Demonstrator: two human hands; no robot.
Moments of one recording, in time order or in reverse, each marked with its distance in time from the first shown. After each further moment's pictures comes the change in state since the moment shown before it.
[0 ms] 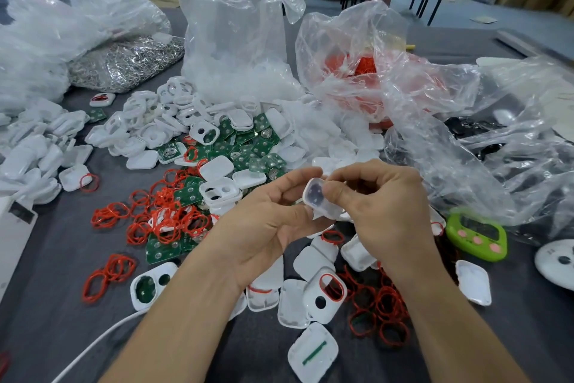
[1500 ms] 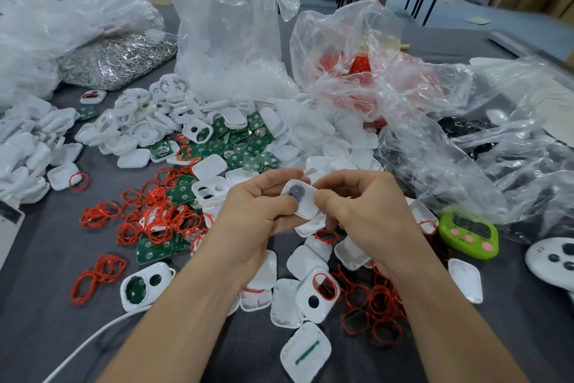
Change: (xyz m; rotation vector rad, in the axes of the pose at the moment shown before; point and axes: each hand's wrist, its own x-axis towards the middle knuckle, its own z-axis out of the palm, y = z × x) left_hand 0.003 -0.005 0.000 0.158 0.298 0.131; right_hand 0.002 0.008 0.000 0.119 -0.237 0.177
